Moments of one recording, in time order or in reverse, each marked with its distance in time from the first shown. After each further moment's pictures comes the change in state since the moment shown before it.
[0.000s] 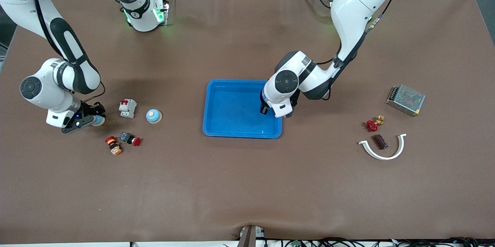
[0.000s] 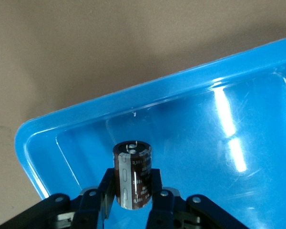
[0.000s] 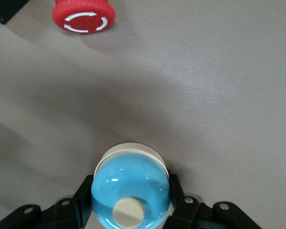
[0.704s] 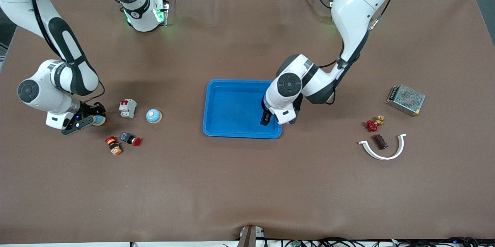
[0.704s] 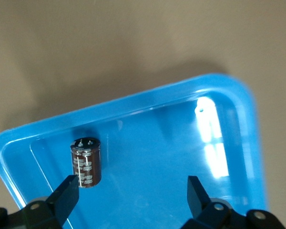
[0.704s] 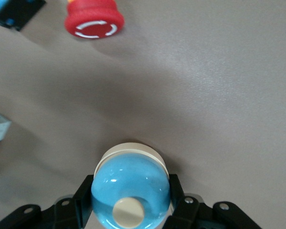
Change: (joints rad) left arm -0.036 -0.018 0.081 0.106 0.002 -0.050 -0.002; right arm 0.005 -0.014 0.013 0.064 0.001 -0.157 0.035
